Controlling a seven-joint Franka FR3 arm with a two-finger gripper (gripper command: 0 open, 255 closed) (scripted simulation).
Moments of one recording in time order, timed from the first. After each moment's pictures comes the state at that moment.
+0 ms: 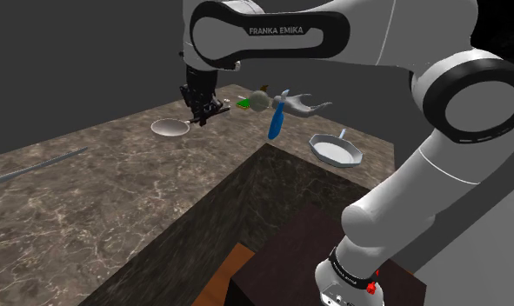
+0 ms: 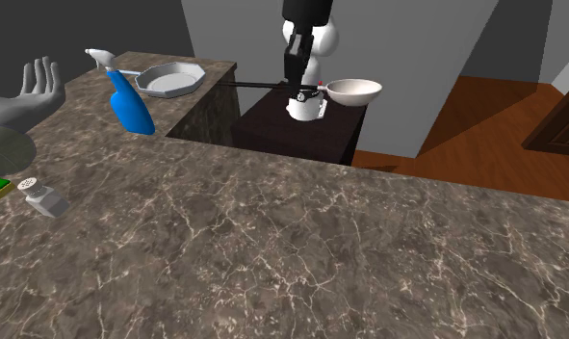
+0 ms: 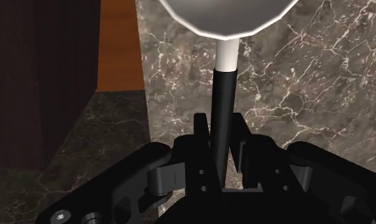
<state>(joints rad) -0.48 -0.10 0.81 -1.84 -0.05 1.86 1.71</state>
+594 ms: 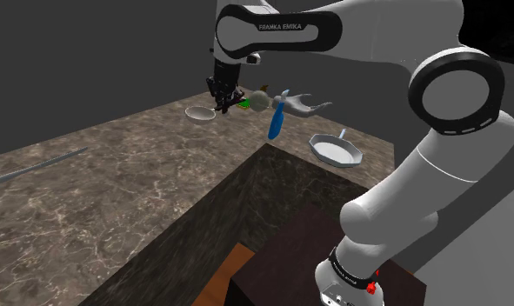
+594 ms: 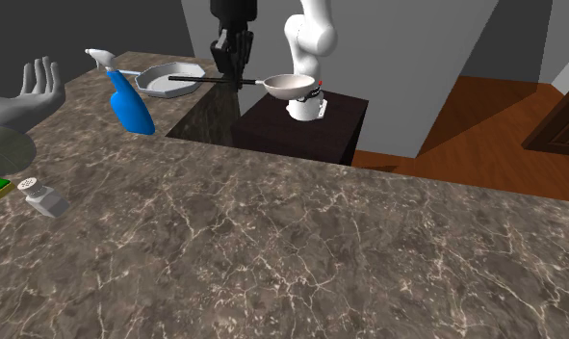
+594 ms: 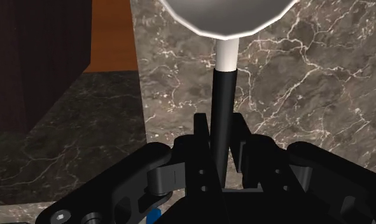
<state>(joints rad) -0.57 -0.08 0.70 -1.84 -0.05 1.88 1.50</state>
